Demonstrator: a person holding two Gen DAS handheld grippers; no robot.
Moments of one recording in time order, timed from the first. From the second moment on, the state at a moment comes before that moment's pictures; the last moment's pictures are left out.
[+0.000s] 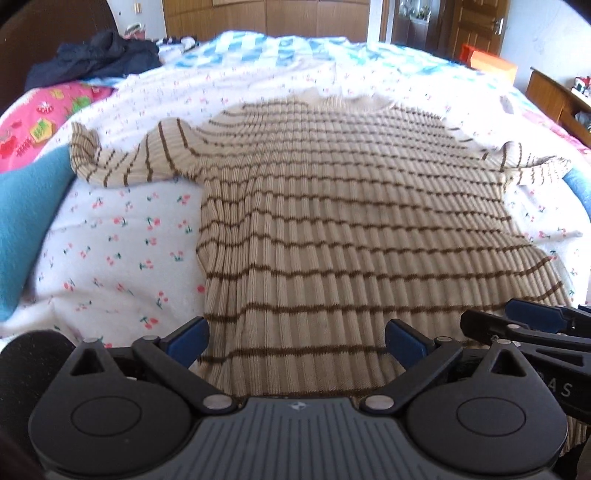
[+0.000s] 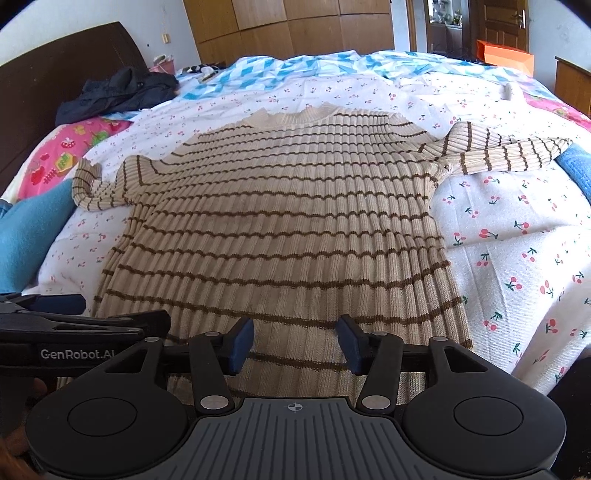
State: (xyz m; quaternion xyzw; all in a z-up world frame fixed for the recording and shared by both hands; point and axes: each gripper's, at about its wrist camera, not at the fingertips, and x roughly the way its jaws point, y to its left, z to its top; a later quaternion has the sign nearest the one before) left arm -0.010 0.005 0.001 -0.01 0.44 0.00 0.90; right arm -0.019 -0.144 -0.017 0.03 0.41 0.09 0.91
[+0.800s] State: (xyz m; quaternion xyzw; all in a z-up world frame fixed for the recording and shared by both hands) left arm -0.016 0.000 0.003 0.00 0.42 0.00 0.91; right arm -0.020 -0.146 -0.012 0.03 0.39 0.07 0.92
